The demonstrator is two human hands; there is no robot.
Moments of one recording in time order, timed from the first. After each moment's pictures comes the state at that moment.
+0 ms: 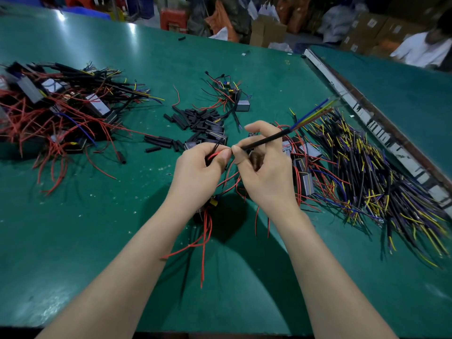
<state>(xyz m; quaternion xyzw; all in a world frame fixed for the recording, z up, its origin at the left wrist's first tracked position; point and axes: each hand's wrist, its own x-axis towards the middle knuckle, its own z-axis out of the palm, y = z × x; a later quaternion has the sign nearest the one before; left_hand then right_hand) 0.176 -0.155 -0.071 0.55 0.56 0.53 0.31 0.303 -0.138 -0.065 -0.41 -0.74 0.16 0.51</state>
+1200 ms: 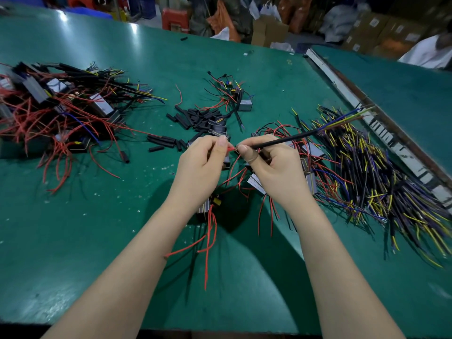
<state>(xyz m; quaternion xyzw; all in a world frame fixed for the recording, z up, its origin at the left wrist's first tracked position) 0.173 -0.152 -0.071 0.58 0.54 0.55 0.26 0.318 -0.131 -0.057 -0.43 -0.75 0.22 0.45</state>
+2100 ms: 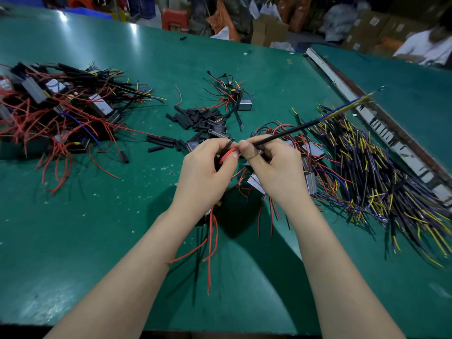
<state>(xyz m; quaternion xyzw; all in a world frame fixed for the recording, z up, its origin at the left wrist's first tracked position) 0.180 -0.161 -0.071 0.61 0.54 0.54 0.20 0.314 -0.131 -0.057 -0.47 -0.73 0.18 0.45</state>
